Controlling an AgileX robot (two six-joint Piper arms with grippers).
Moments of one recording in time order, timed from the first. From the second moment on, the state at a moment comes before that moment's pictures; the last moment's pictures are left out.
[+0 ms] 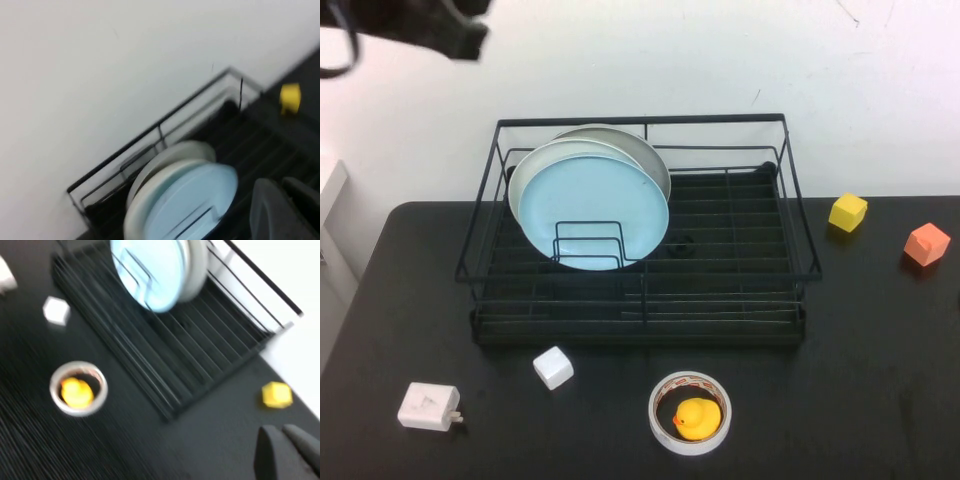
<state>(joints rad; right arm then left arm) 0.05 1.15 -1.39 0.47 1.16 -0.92 -0.24 1.38 -1.63 -0.38 0.82 0.65</state>
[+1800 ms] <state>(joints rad) 0.21 0.50 -0.34 0.58 0.54 -0.86 -0.24 0.59 -0.34 -0.64 0.44 0.54</state>
